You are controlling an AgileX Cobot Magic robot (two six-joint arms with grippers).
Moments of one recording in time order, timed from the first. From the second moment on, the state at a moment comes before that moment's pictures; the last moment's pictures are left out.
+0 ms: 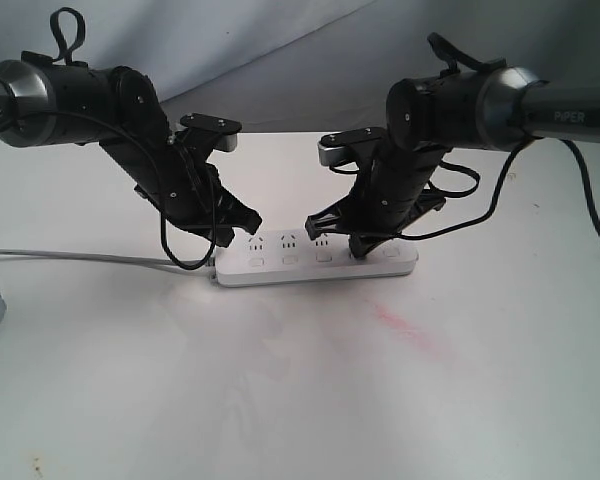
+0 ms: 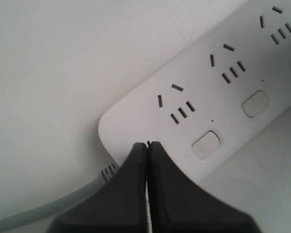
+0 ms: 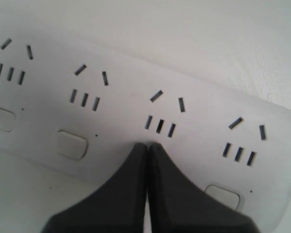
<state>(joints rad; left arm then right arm) -0.37 2.13 -1.51 -0.33 0.77 0.37 0.58 2.21 -1.58 0.09 0.81 0.00</state>
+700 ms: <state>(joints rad) -0.37 2.13 -1.51 -0.33 0.77 0.37 0.60 2.21 -1.61 0.05 0.84 0.01</state>
